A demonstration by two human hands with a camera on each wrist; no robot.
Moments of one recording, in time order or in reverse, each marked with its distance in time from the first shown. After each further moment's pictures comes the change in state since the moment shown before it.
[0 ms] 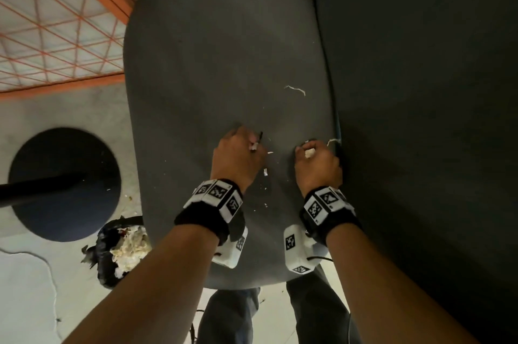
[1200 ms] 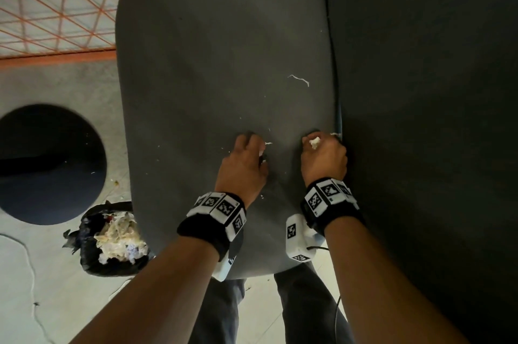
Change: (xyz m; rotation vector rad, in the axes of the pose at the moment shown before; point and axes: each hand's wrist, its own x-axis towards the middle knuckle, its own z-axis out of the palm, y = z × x) left_hand -0.033 -0.015 0.024 0.064 -0.137 0.105; right_hand 0.015 0.007 0.002 -0.201 0.094 -0.157
